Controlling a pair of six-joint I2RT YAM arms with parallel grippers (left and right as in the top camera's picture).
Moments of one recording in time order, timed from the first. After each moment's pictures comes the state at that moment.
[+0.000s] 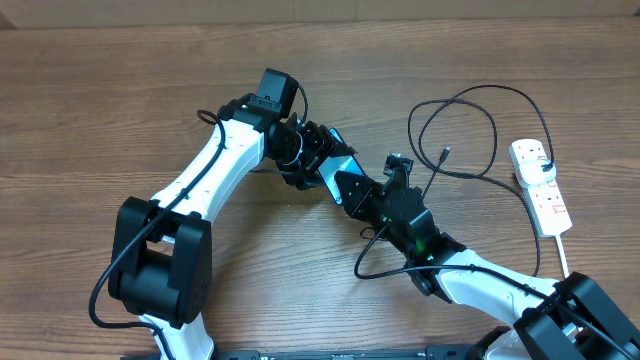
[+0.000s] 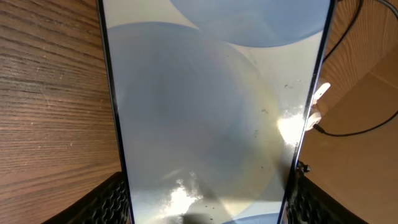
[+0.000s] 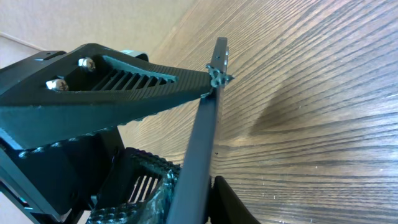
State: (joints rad) left arm -0.35 1.91 1.43 -0.79 0.67 -1.02; right arm 0.64 1.49 0.46 0.67 -0.01 1.05
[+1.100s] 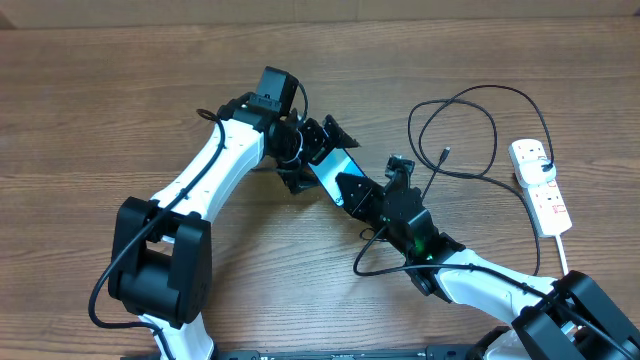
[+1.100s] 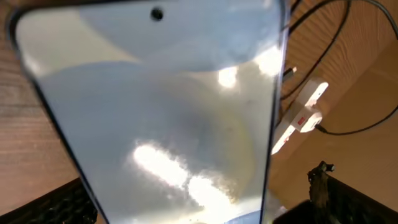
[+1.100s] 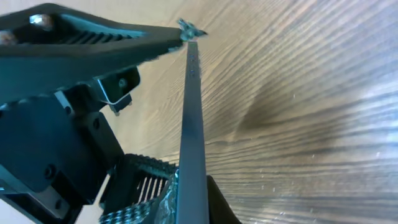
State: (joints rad) left arm -0.35 1.91 1.43 -0.76 0.65 -0.98; right arm 0.64 1.50 0.46 0.65 -0.01 1.16
